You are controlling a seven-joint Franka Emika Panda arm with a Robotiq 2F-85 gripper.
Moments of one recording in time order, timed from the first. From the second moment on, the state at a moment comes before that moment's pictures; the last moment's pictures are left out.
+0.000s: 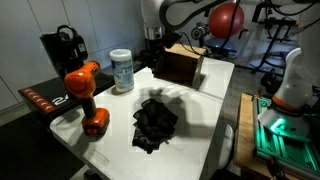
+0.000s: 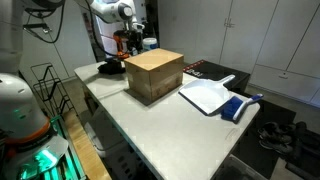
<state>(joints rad) 0.27 0.40 0.11 -1.58 -0.17 1.90 0.34</state>
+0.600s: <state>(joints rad) 0.29 0.40 0.11 -1.45 -0.18 1.76 0.29</state>
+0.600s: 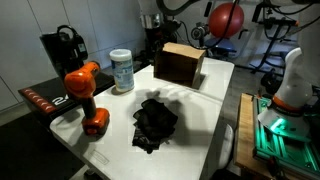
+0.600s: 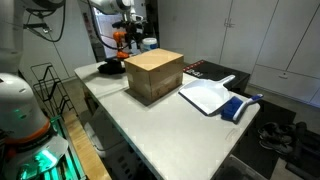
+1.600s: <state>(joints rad) 0.11 0.23 0.06 -1.59 -0.19 1.75 0.08</state>
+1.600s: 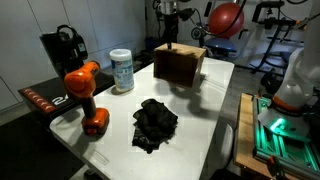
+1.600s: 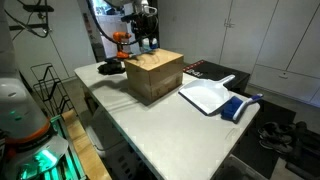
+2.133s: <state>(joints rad) 0.10 0.17 0.05 -1.71 -0.27 1.82 0.07</state>
